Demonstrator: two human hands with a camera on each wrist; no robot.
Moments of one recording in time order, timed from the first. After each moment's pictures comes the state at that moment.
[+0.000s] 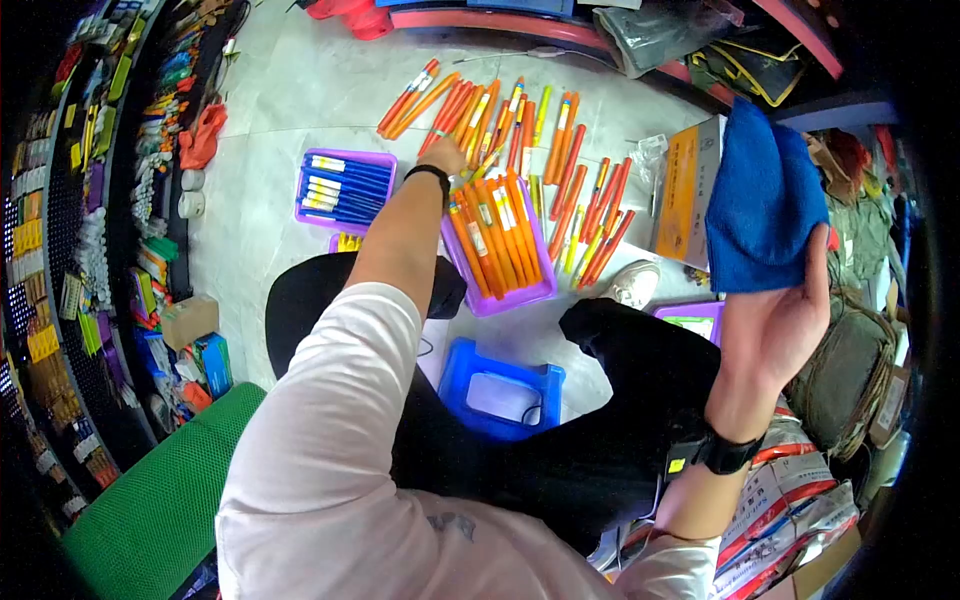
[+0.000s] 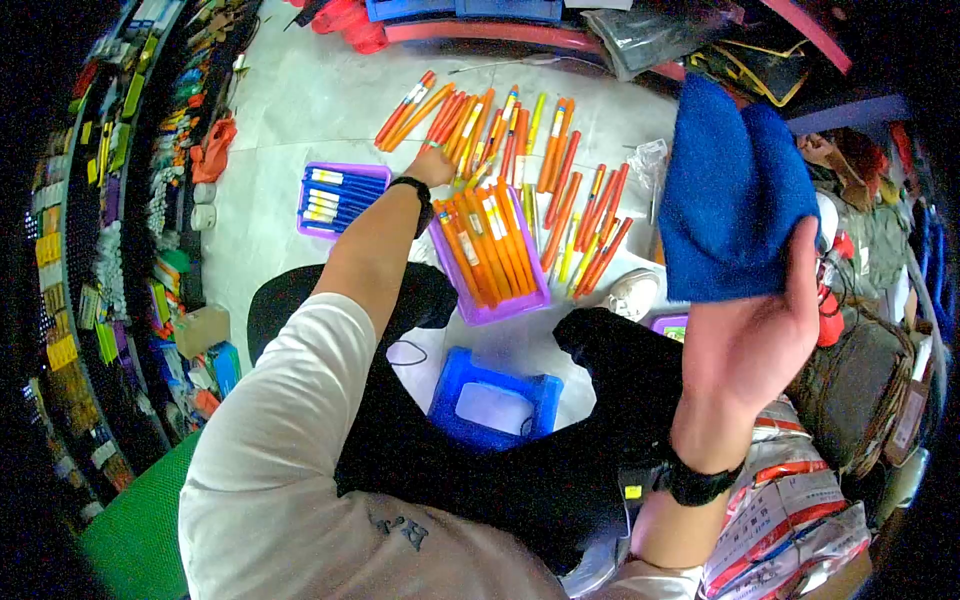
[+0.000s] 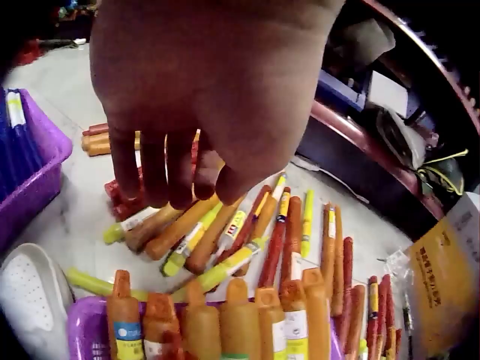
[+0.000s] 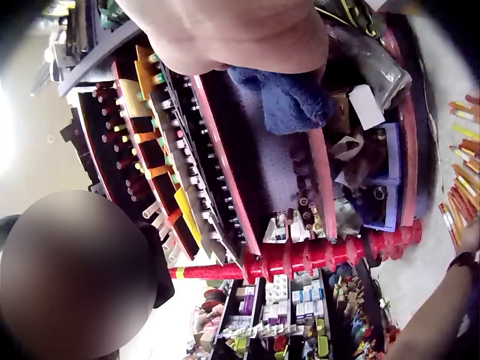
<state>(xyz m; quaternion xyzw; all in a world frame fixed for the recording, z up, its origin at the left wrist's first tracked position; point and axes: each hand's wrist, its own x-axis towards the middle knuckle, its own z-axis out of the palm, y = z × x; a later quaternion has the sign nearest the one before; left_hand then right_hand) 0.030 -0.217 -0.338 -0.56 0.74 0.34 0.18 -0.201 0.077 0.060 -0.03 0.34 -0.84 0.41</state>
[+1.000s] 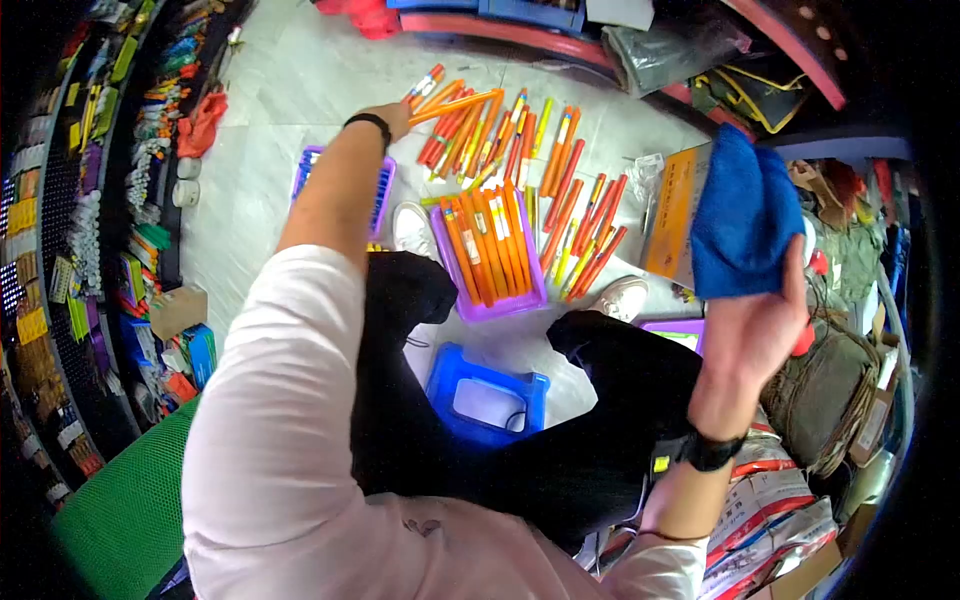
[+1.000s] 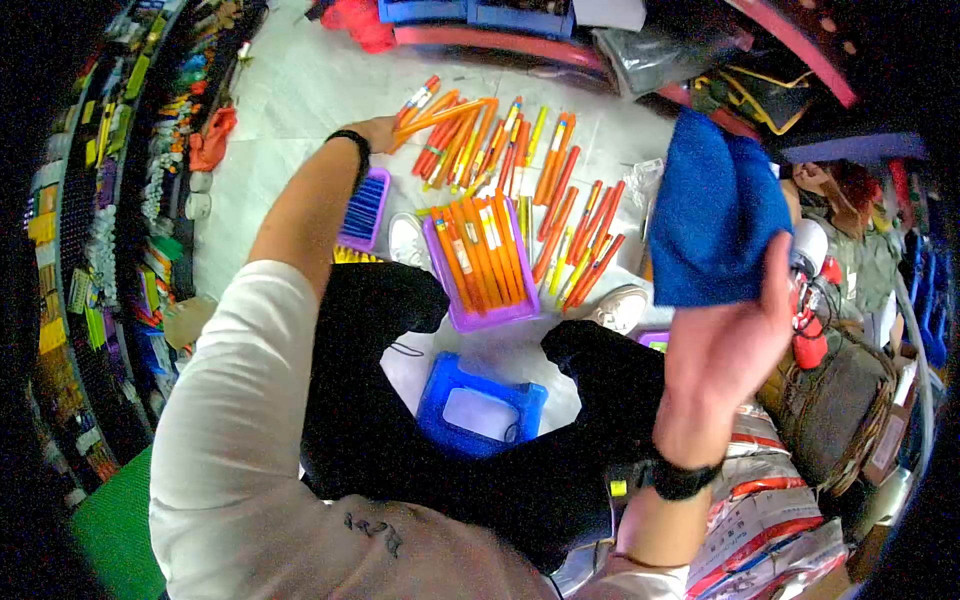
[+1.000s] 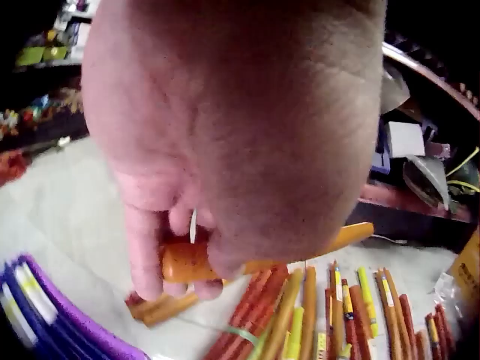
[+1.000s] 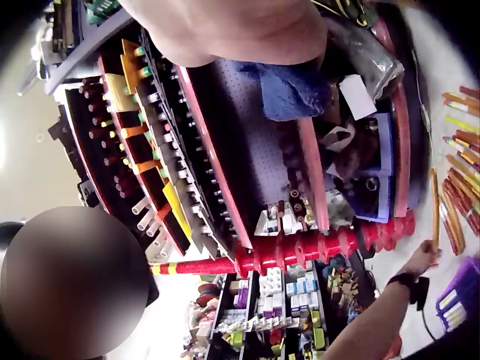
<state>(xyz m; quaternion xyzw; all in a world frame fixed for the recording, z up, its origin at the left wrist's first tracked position) 0.067 -0.308 -0.228 -0.43 0.83 0.23 0.28 -0.205 0.059 0.054 -0.05 0.36 -0.82 0.44</state>
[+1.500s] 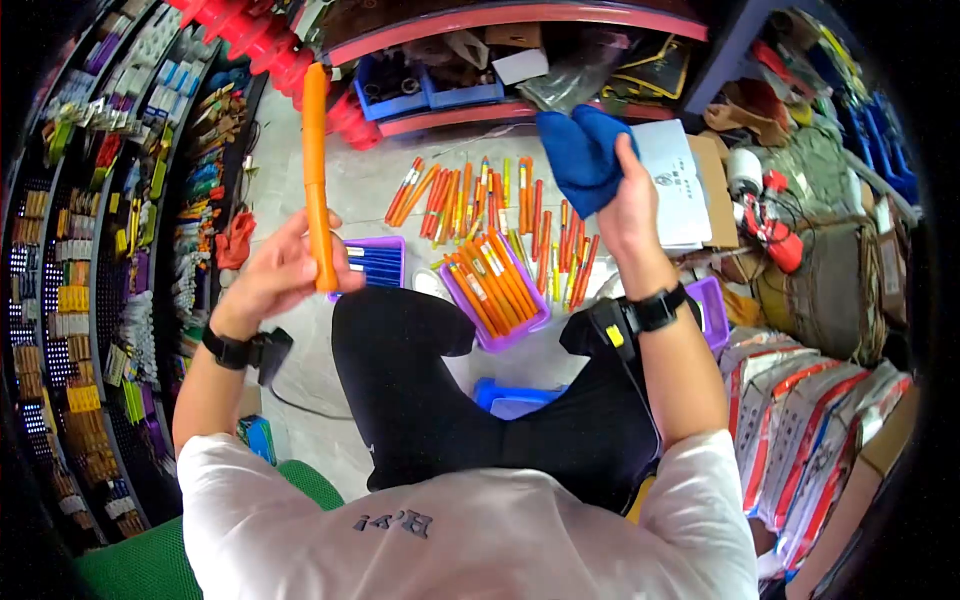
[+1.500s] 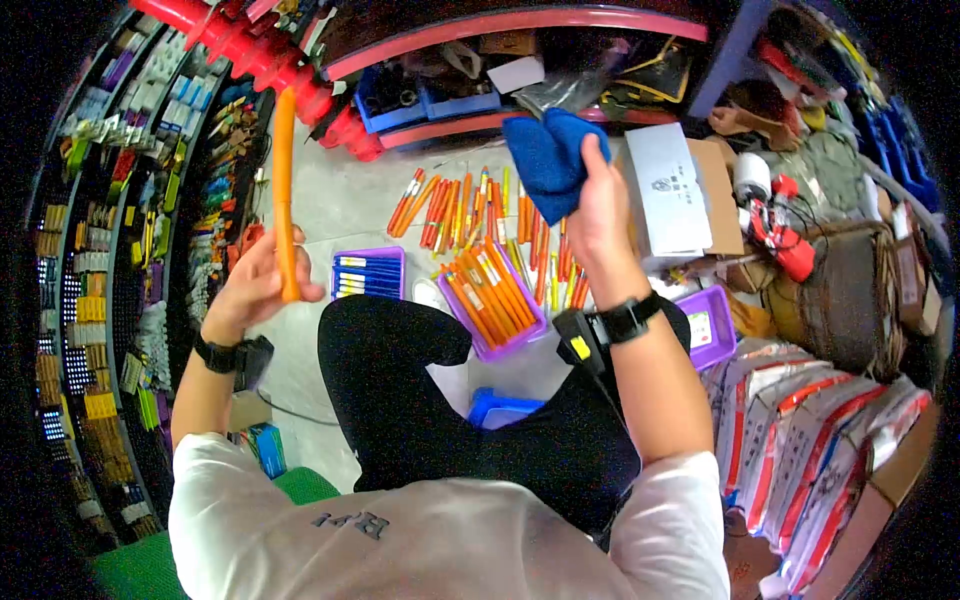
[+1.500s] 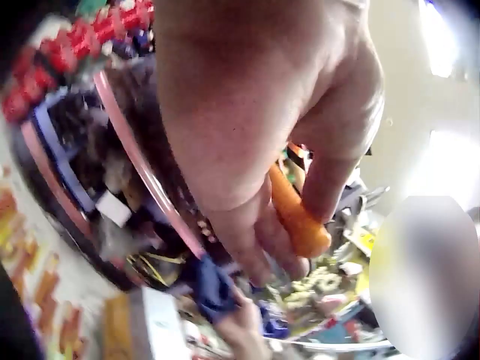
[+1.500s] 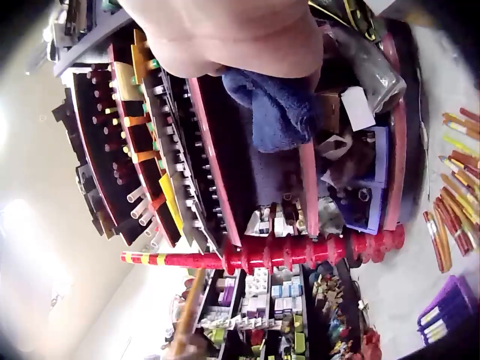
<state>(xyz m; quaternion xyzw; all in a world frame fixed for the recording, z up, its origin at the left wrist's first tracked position) 0.136 -0.081 0.161 -0.19 0.59 0.78 -0.04 -0.204 0.074 0.038 -0.11 0.36 -0.83 0.41</state>
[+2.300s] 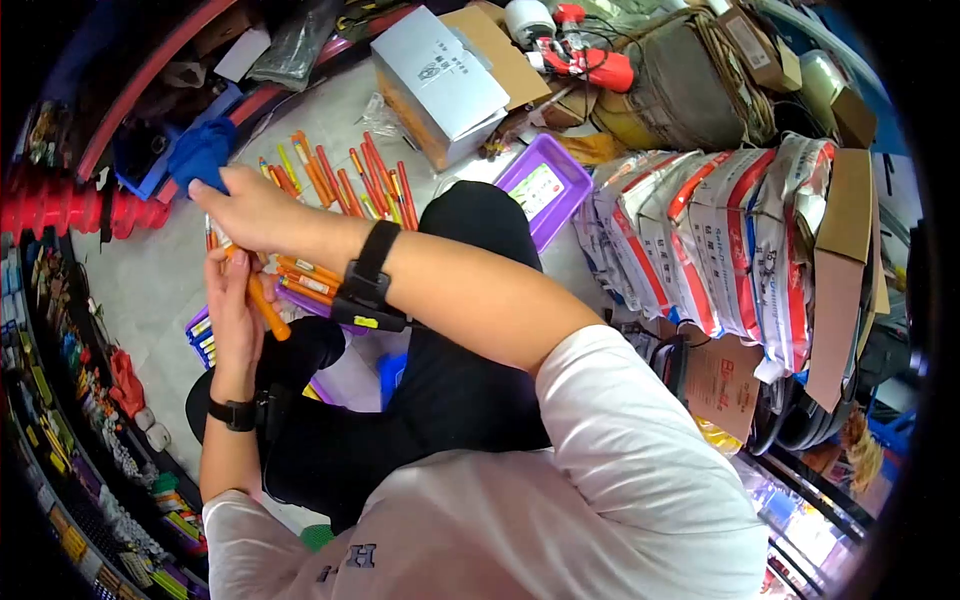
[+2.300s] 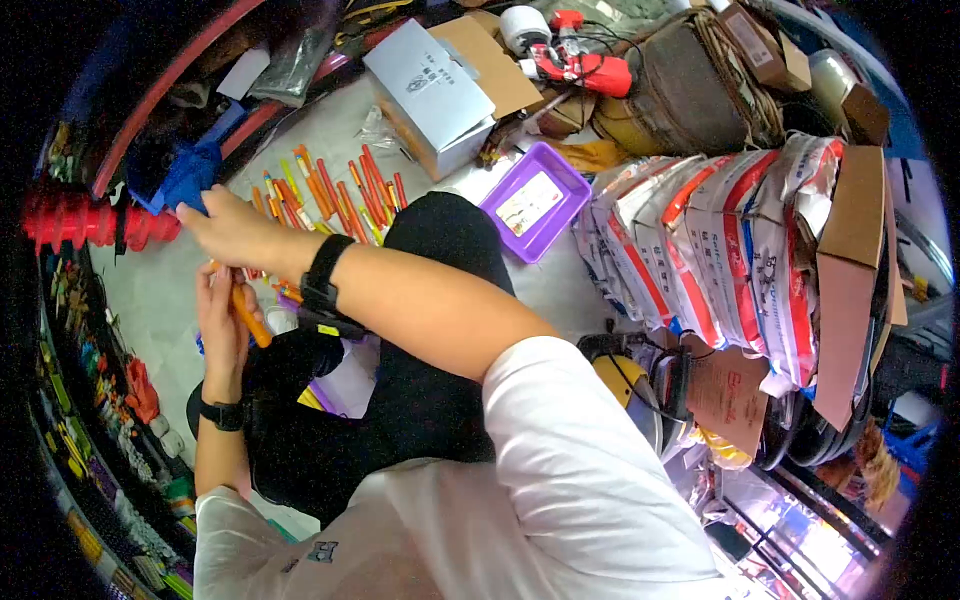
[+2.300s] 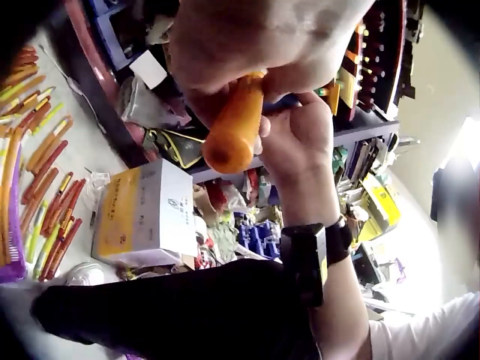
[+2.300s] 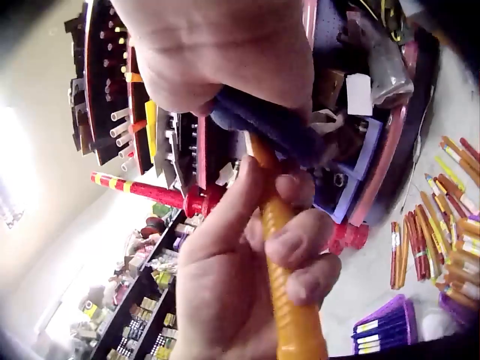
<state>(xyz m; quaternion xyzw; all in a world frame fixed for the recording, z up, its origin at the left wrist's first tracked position) 0.000 0.009 0.013 -0.32 0.57 0.74 -0.16 -0.138 0.033 0.014 -0.30 0.60 -0.67 0.32</state>
